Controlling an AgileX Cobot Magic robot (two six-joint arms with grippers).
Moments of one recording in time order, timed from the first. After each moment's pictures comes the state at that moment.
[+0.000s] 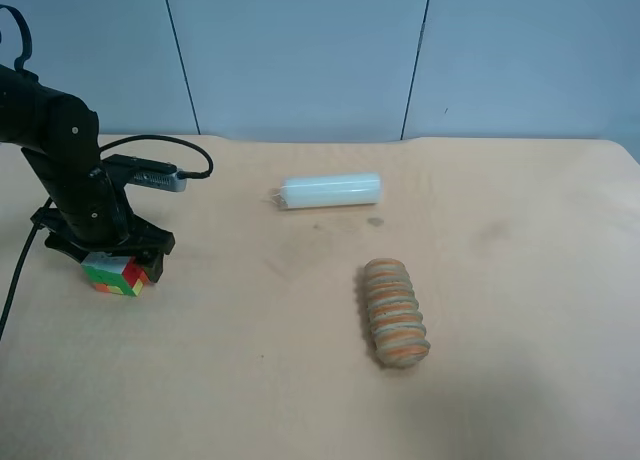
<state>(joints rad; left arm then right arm) -0.24 1.88 -0.96 0.18 0.61 -0.20 0.04 0.00 -0.49 0.03 1.07 0.03</state>
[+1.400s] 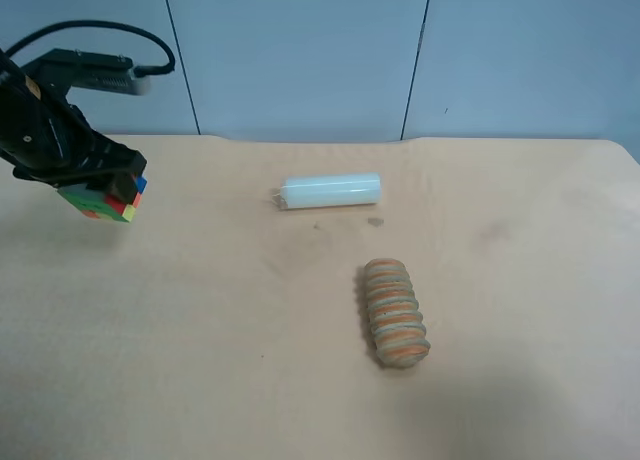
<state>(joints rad) -0.24 1.48 -0.96 0.07 0.65 -0.04 0.04 0.00 -0.49 0.03 1.07 0.03</state>
